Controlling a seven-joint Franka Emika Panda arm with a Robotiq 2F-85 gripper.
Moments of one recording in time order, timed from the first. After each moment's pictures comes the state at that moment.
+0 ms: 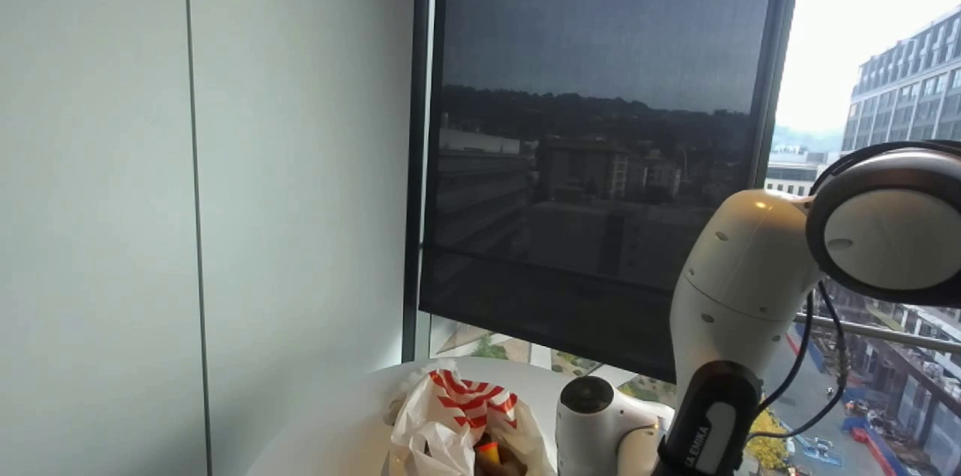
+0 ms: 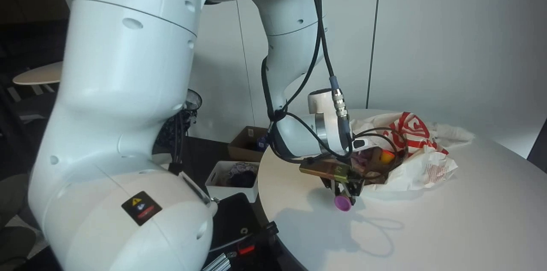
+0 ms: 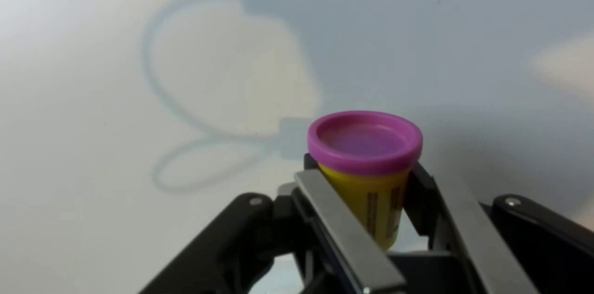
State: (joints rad) arm 0.55 0.47 -0.20 -2.39 -0.60 2.87 0.45
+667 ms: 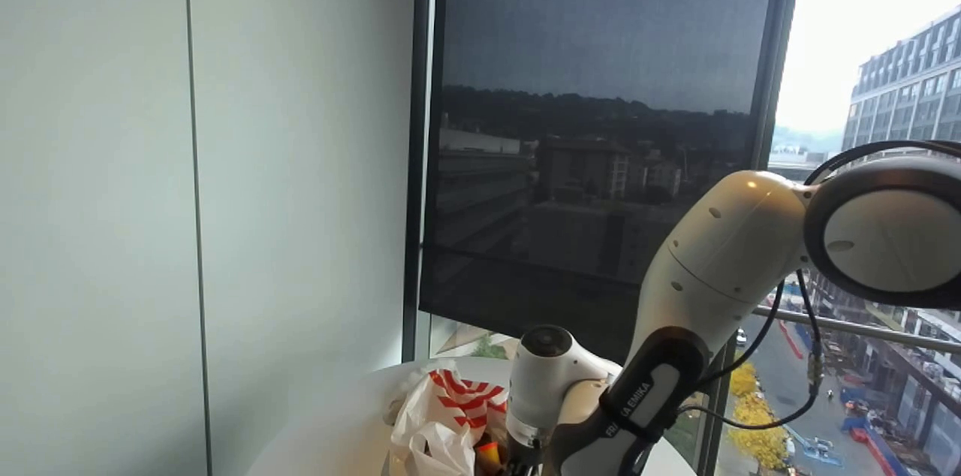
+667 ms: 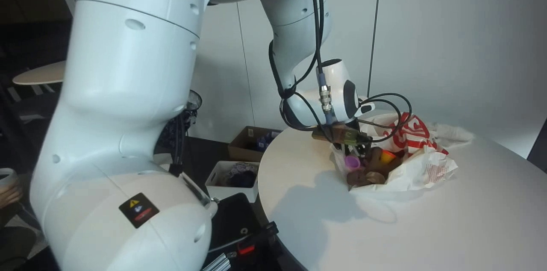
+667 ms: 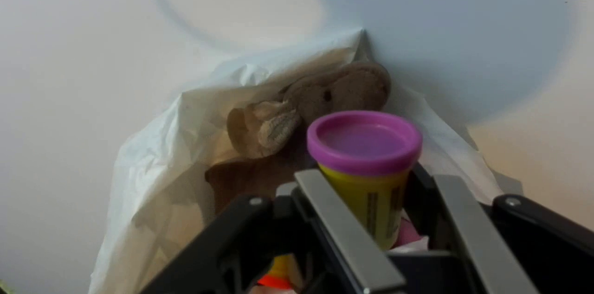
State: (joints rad) arm 0.53 0.49 -0.12 -2.16 -0.49 2.85 0.40
